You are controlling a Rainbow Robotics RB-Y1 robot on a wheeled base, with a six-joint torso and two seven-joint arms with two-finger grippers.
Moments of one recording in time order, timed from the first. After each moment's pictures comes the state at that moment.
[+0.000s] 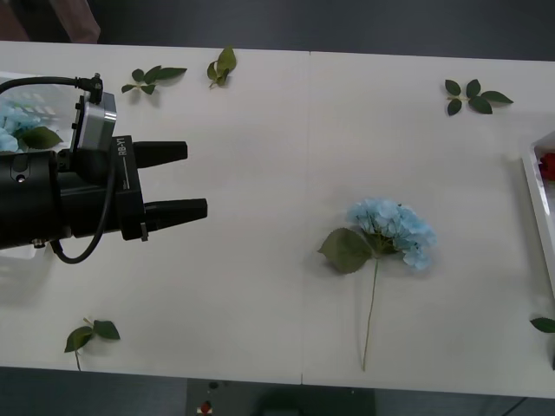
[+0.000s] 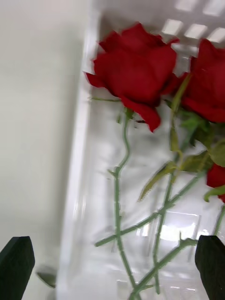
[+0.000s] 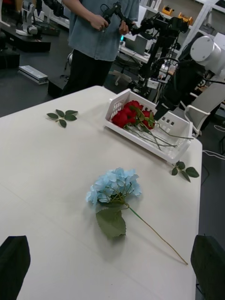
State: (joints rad) right arm -0.32 -0.84 -0.50 -1.33 -0.84 1.54 2.11; left arm -0.12 0.40 0.23 -2.11 1.62 1.36 -2.35
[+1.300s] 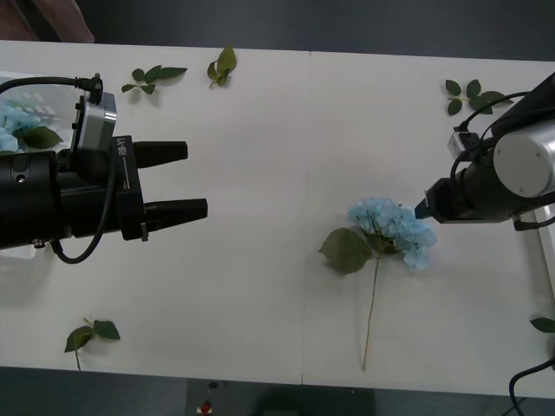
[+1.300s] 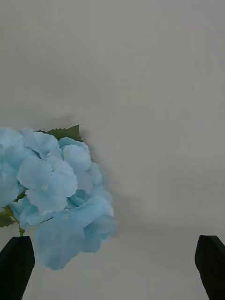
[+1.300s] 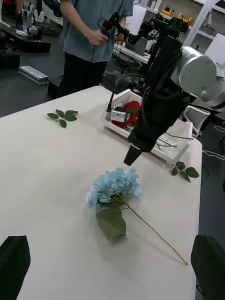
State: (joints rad) right arm -0.39 -0.54 0.09 -1.88 -0.51 1.74 1.23; left arm -0.12 0.40 0.23 -2.11 1.63 1.36 -2.35
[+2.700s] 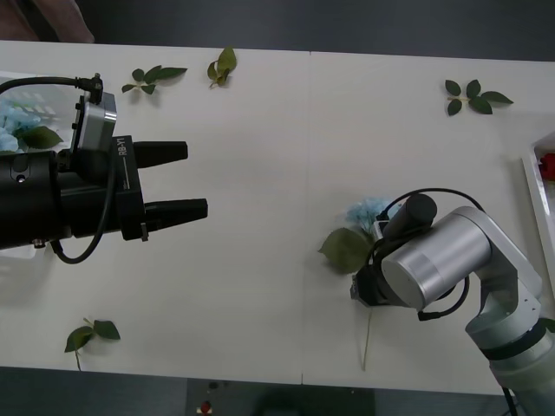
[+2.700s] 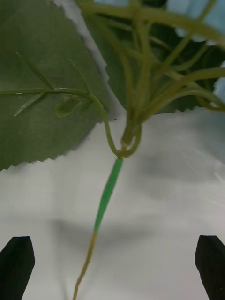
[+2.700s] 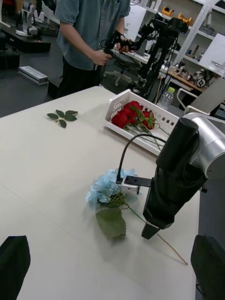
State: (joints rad) right arm -0.20 -0.39 0.42 -1.88 -0.29 1.62 1.06; left arm -0.12 0.40 0.23 -2.11 1.63 1.36 -2.35
